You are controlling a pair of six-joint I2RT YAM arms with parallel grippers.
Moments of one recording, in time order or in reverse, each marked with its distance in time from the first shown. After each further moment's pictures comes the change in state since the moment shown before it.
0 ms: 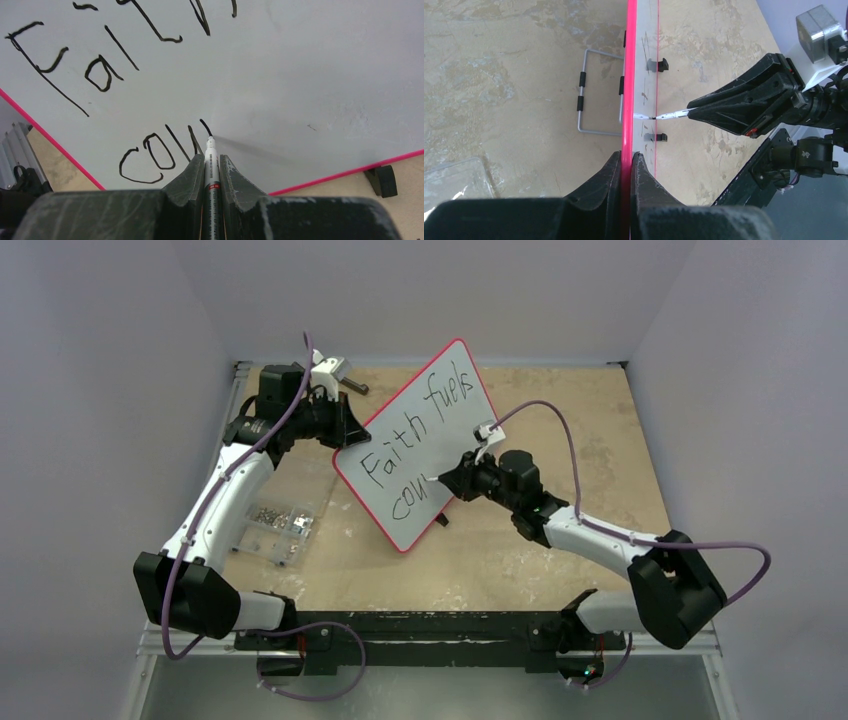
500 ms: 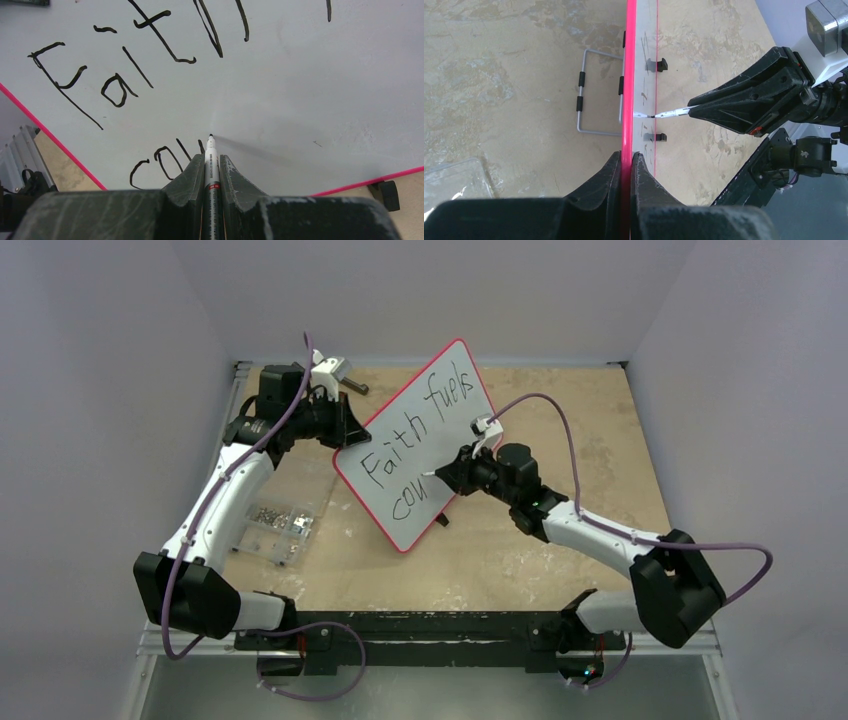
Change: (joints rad) left arm 0.000 0.000 0.000 -0.001 0.005 0.000; right arm 0.002 0.002 0.047 -0.045 -0.005 -0.002
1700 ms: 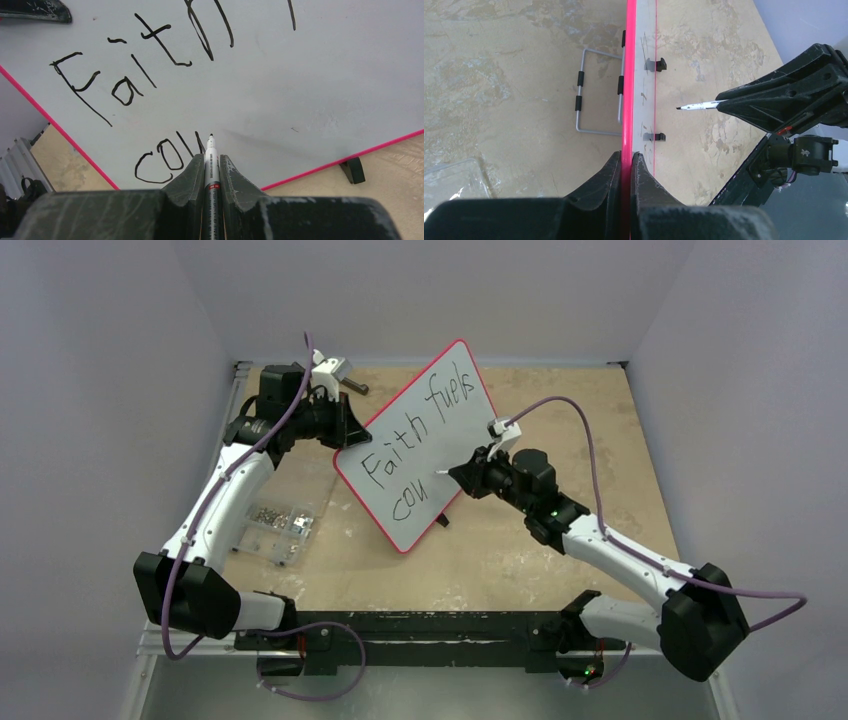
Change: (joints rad) left arm 0.000 0.000 0.000 0.000 0.004 -0.001; right arm 0.001 -0.192 -0.025 -0.142 0.083 0.000
